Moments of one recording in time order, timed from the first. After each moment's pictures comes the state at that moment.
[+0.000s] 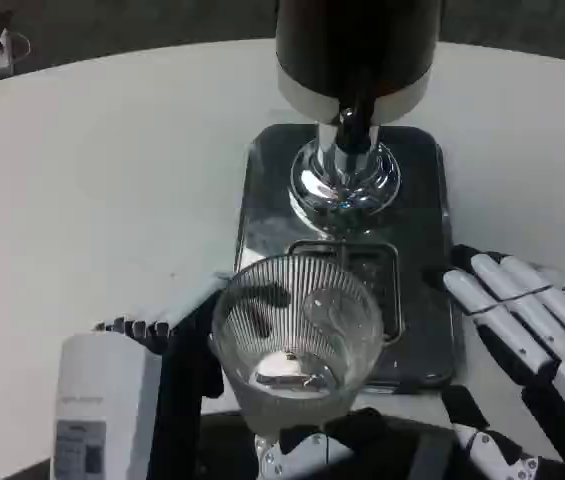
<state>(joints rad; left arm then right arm) 0.19 0.14 -0.22 -0.45 0.92 -0.27 0.56 0.26 -0.44 -0.16 -0.56 -0.93 -0.43 -0.20</state>
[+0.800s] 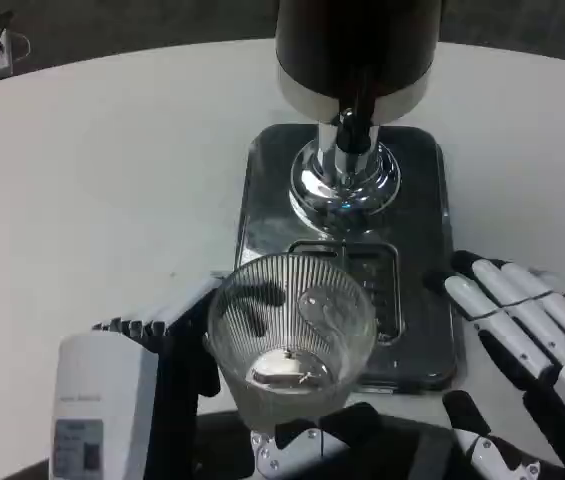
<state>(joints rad) 0.17 0.13 -0.21 -0.41 0.92 -0.27 0.57 0.28 -0.44 -0.16 -0.57 -0.93 -0.43 -0.20</state>
